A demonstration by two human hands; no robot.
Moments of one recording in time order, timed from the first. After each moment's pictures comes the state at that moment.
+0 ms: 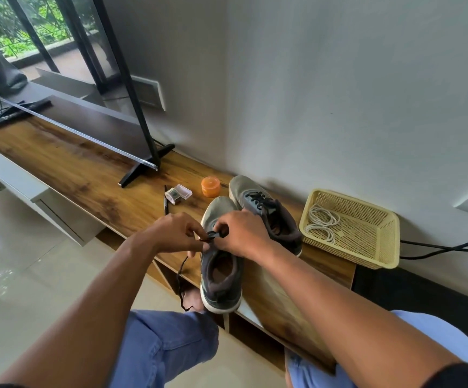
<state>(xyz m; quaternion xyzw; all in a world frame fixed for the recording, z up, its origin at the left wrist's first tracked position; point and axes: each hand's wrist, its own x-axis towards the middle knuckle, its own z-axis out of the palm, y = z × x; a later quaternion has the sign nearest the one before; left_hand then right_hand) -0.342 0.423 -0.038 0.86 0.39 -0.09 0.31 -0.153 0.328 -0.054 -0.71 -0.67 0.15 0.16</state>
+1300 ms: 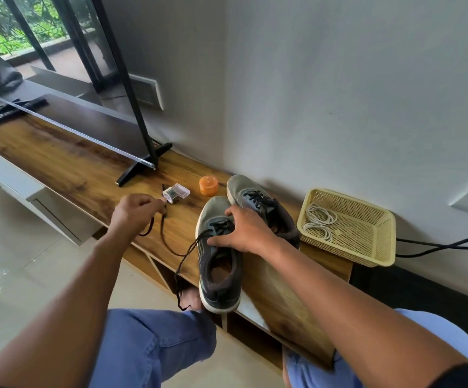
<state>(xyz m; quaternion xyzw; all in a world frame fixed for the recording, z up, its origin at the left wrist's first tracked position) -0.381 0.441 -0.034 0.64 0.62 0.25 0.38 -0.143 0.325 -0.047 -0.75 -0.58 0.28 0.17</state>
